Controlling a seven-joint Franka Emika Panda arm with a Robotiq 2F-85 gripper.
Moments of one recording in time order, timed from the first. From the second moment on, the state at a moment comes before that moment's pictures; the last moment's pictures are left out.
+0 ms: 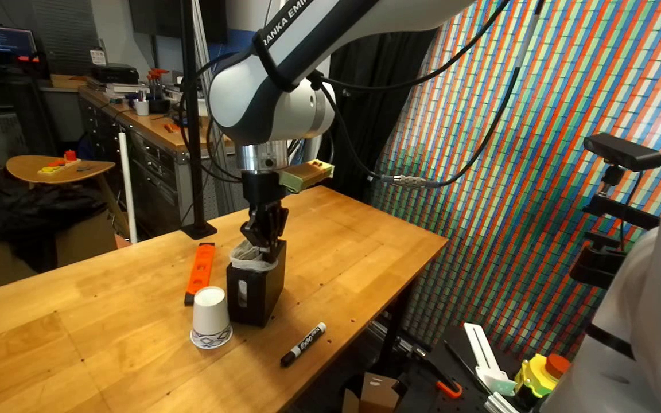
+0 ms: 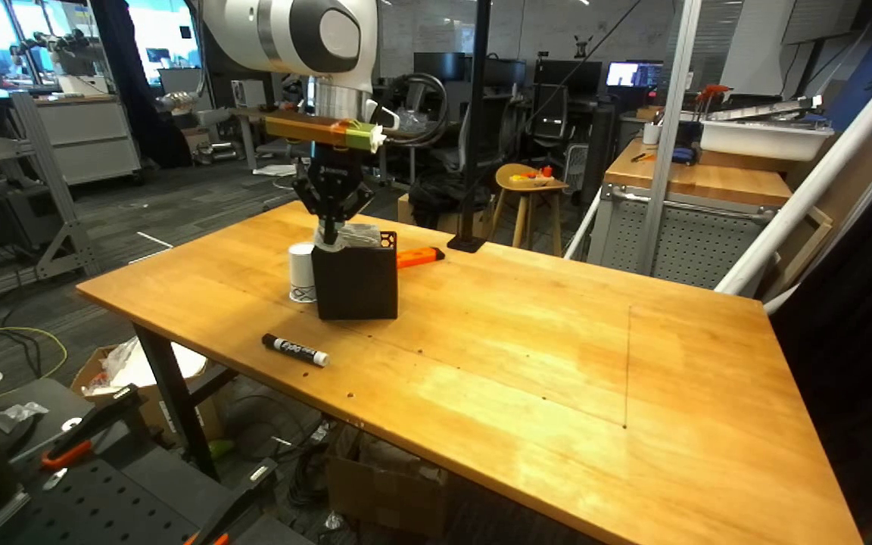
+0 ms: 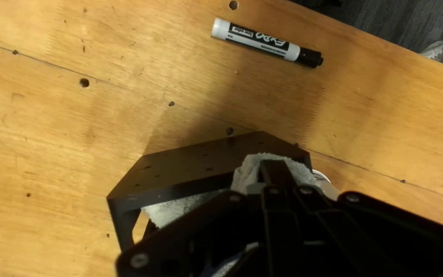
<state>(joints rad) 0.01 0.19 0.06 -2.16 0.02 2.17 -0.31</state>
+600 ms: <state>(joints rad) 0.00 0.22 0.05 -2.12 0.02 2.17 -0.32</state>
